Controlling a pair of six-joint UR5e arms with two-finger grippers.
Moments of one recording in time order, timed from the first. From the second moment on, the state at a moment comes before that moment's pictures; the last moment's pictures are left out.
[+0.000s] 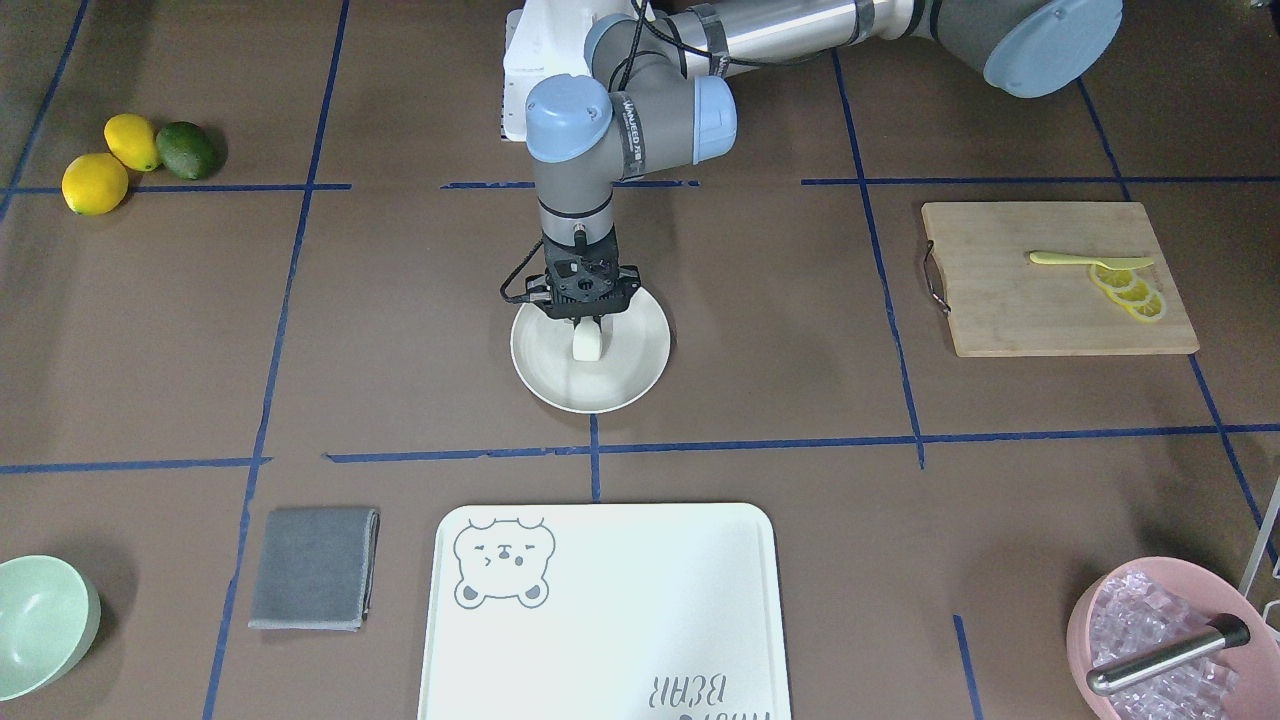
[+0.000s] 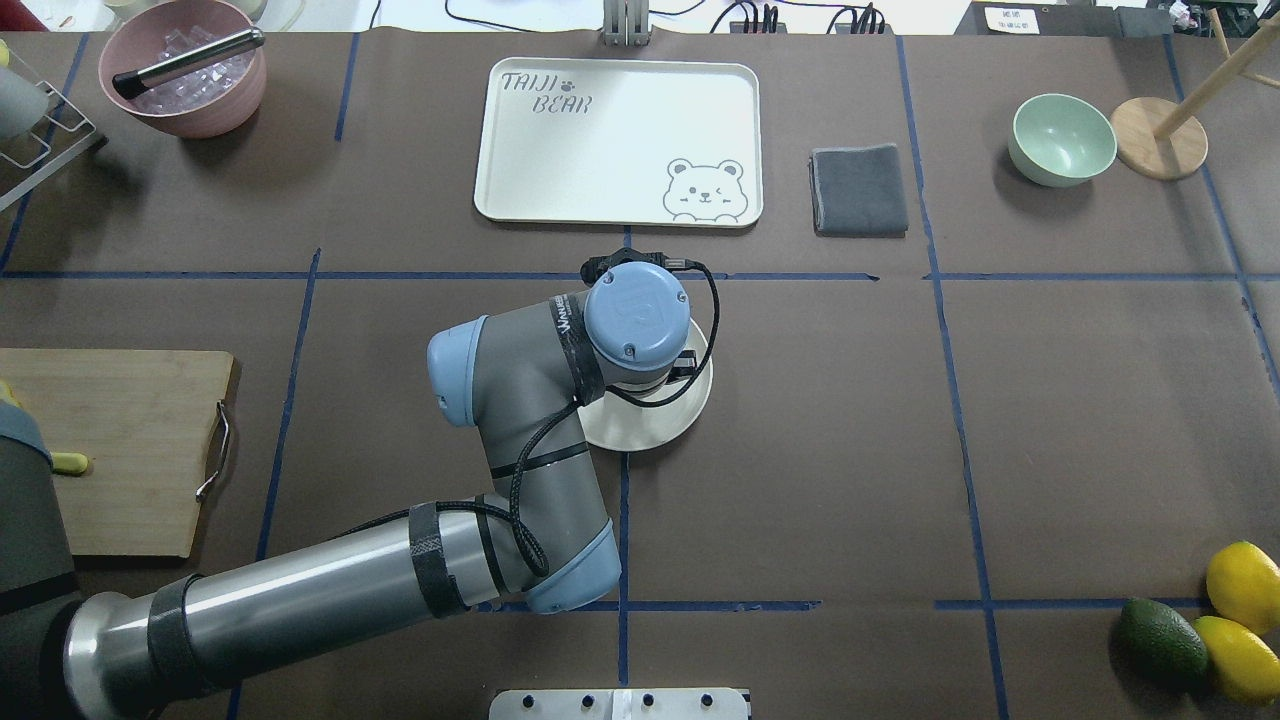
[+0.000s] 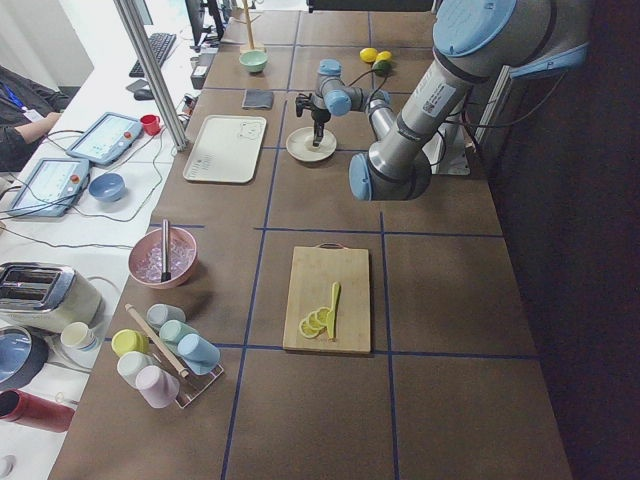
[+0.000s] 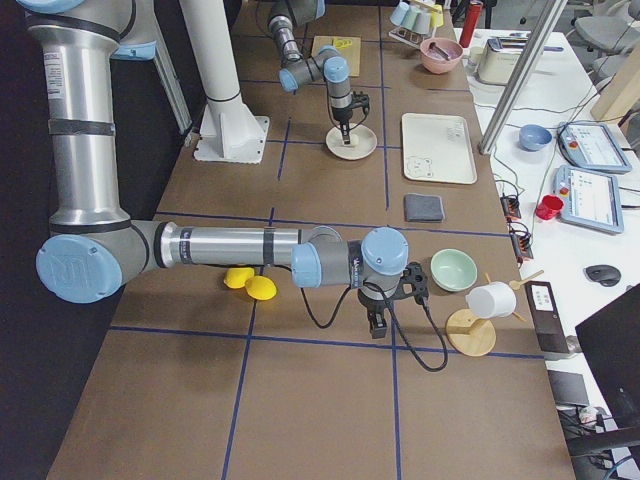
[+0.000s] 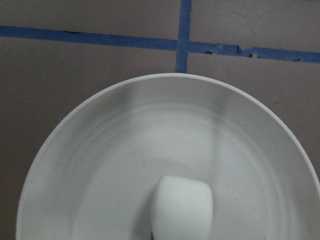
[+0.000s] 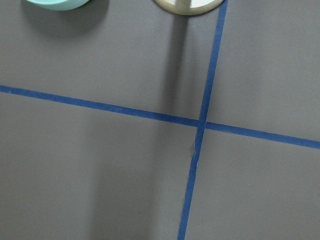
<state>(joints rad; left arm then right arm) -0.43 -2.50 -1.36 -1.65 -1.69 -1.37 1.53 -1.56 1.58 -1.49 2.40 -0.06</state>
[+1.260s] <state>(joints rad) -0.65 -2.30 -1.68 -1.45 -1.88 -1.02 1.53 -1.55 1.58 -1.48 2.40 -0.06</state>
